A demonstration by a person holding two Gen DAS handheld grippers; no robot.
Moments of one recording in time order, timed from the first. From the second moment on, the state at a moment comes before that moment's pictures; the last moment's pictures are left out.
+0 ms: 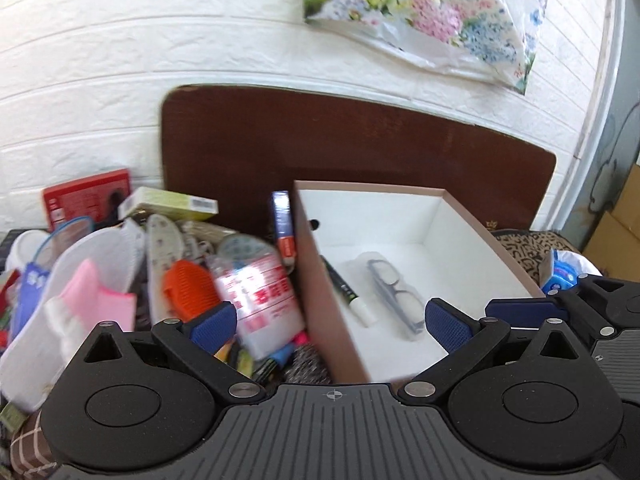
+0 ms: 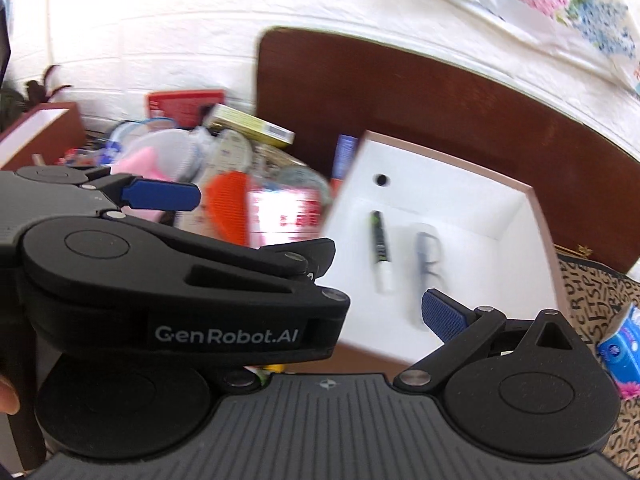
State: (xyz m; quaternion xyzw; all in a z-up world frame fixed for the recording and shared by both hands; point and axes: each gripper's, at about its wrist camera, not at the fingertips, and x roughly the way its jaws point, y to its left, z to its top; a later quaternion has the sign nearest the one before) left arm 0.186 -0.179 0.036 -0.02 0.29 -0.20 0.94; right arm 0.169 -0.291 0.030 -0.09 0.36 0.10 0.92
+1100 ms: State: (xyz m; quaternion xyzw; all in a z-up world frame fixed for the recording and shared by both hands) left arm 0.088 -0.063 -0.065 -0.01 0.35 -0.08 0.93; right arm 0.062 -0.183 -0.072 0.00 0.36 0.12 0.92
